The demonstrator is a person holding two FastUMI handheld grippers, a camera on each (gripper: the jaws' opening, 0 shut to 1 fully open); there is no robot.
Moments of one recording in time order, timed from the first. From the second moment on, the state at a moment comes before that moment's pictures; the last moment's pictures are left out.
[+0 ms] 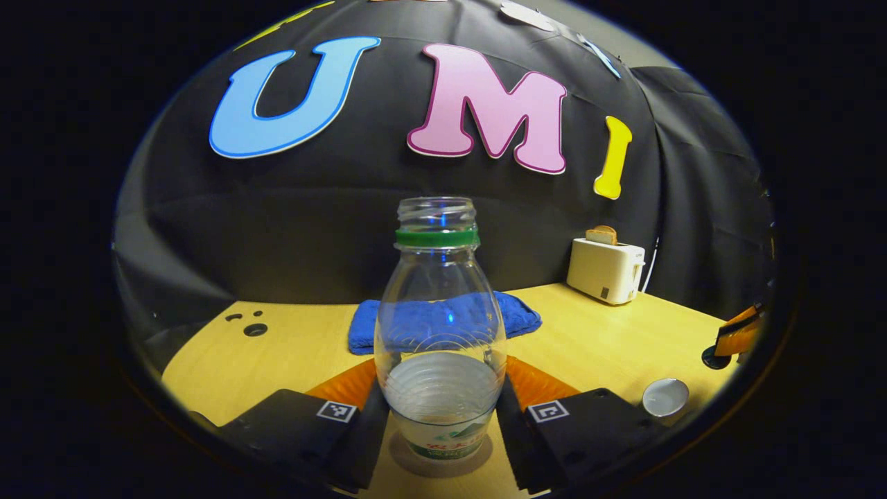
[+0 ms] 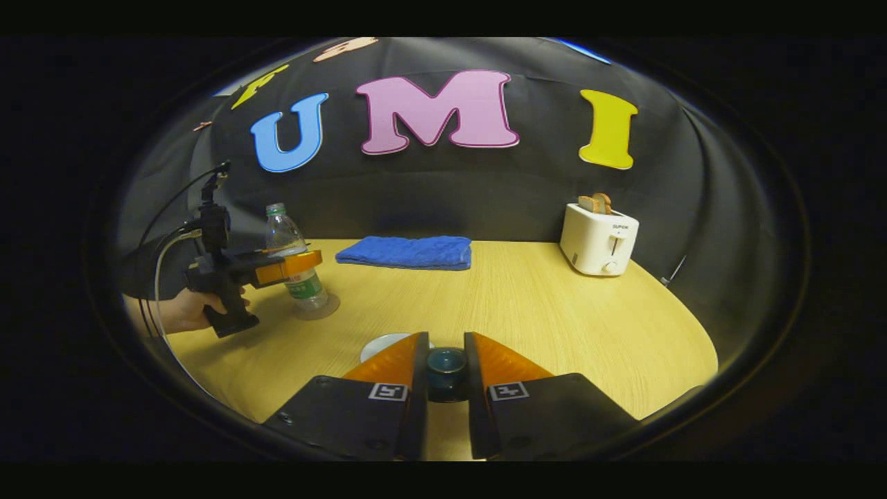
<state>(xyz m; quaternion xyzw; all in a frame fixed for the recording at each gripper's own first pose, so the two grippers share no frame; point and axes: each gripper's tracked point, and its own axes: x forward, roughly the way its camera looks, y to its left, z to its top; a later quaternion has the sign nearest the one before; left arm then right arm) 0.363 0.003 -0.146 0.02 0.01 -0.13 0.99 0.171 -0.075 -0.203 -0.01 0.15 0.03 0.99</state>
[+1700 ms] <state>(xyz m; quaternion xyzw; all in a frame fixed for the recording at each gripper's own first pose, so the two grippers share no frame) 0.167 0.051 -0.171 -0.06 0.12 0.00 0.99 0.217 -0.020 -0.241 -0.03 0.13 0.08 0.99</state>
